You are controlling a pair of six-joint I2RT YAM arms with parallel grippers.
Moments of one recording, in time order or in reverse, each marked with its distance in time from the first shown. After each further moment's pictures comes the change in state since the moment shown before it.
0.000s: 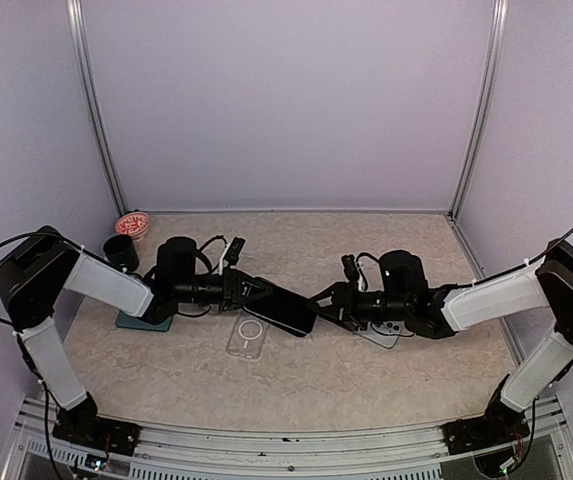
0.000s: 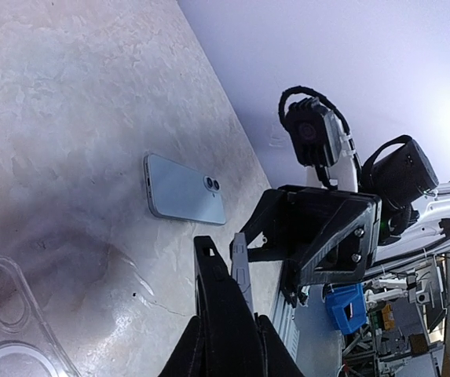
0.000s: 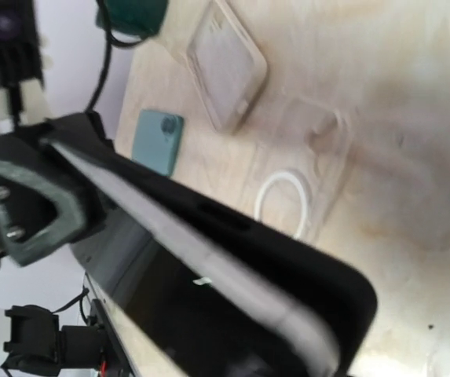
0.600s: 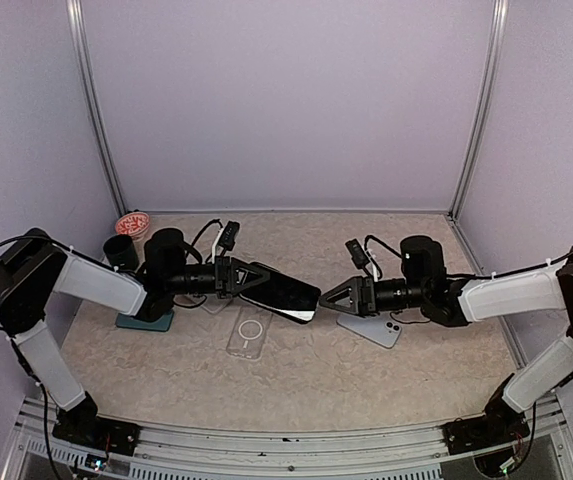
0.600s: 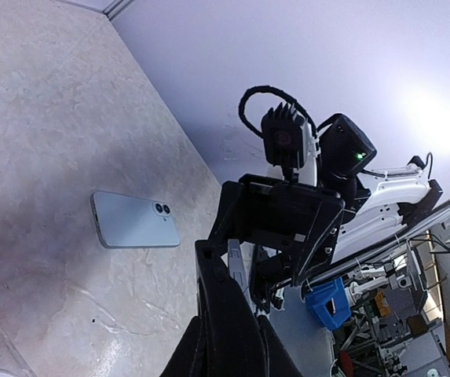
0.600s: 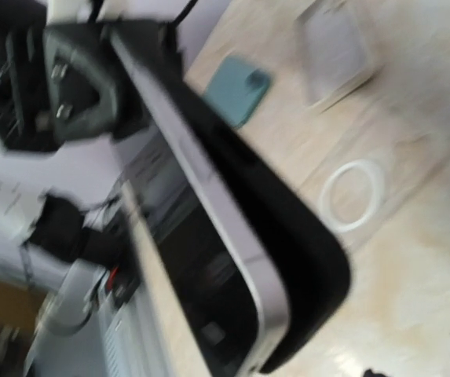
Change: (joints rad) left arm 0.013 -0.063 -0.010 0.128 0.064 -0.043; right arm -0.124 -0.124 -0.005 -0.076 -0.304 -0.325
